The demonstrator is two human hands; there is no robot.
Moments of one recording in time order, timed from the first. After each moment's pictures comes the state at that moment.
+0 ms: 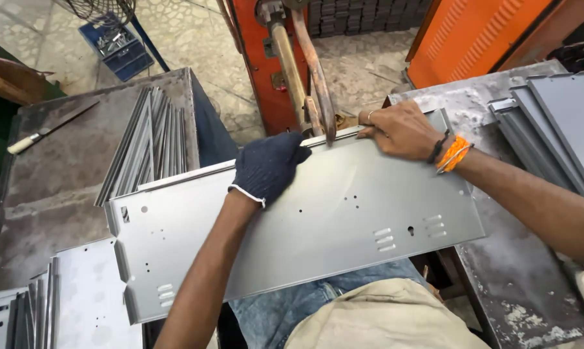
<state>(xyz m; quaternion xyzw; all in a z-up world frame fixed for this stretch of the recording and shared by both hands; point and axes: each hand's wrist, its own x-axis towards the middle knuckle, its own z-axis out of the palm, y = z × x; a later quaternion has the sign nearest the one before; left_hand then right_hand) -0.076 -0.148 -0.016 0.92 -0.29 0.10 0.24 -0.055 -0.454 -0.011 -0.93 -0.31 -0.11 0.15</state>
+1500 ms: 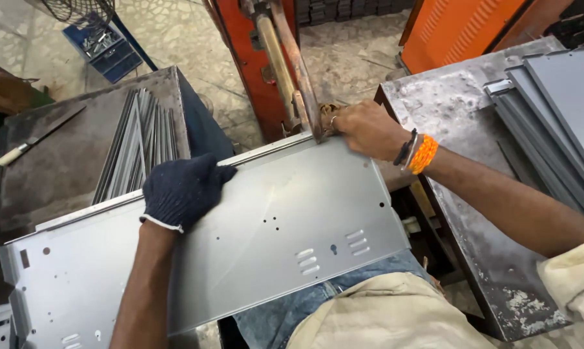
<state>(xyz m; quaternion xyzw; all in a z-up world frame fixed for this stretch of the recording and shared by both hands) -0.091 -0.055 0.008 0.96 -0.20 0.12 0.13 -0.040 -0.428 -0.041 -0.93 -0.33 -0.09 0.11</state>
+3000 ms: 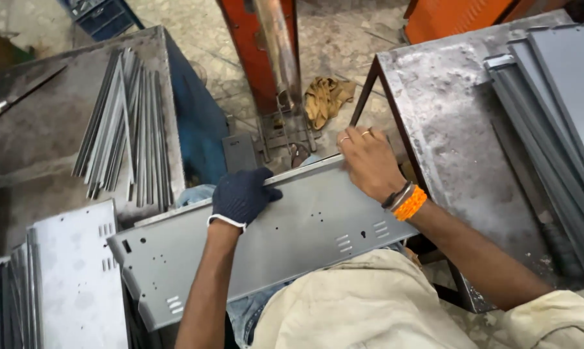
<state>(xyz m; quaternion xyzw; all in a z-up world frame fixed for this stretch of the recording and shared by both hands) -0.151 -0.143 -0.111 0.97 -0.16 -0.06 0.19 -0.155 -0.433 -0.112 -0.96 -0.23 -0.18 0.04</state>
